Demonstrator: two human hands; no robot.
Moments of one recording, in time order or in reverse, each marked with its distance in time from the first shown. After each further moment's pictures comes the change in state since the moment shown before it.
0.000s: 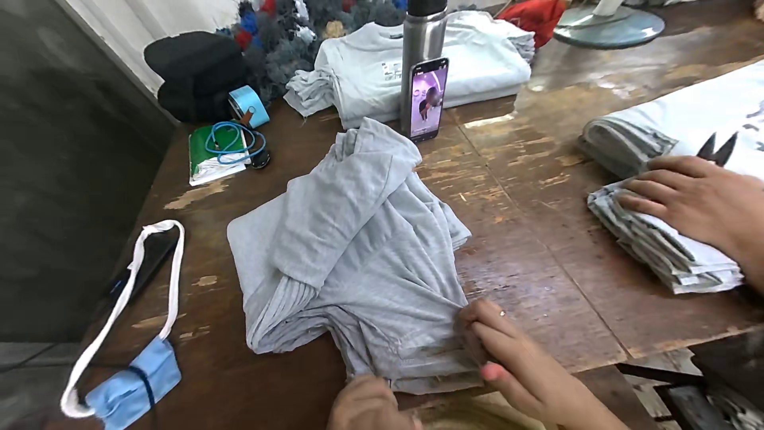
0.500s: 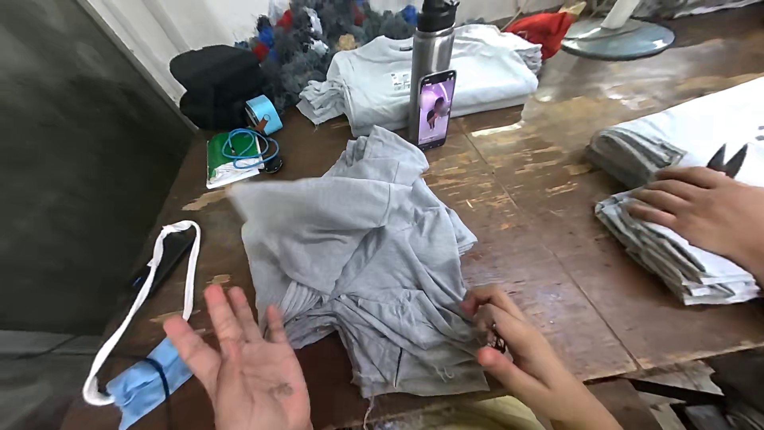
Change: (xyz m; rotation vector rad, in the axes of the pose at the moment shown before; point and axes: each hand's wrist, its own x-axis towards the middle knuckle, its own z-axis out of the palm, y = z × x) left_hand 0.053 0.007 -0.064 -0.449 0.818 -0.077; right_hand 0.016 -0.004 0.000 0.189 0.143 0.064
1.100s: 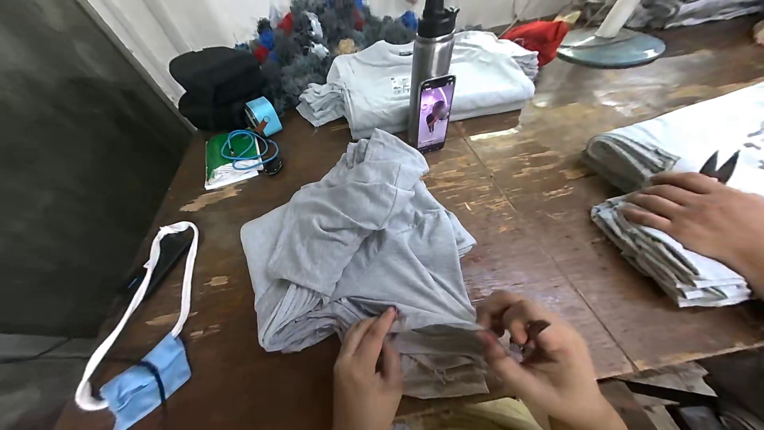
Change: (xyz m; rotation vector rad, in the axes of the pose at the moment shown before) left_hand -0.059 -0.058 0.029 1.041 -0.434 0.266; right_hand 0.015 -0.016 -0.002 0.010 0.167 -0.087
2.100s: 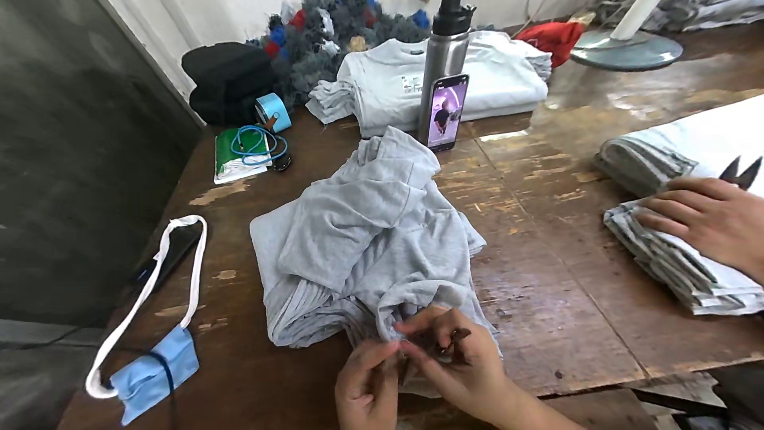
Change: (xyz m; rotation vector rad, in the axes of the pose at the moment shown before) left_hand -0.029 -0.001 -0.002 -0.743 0.103 -0.201; right_hand 0.006 -0.003 0.080 0.197 0.003 -0.041
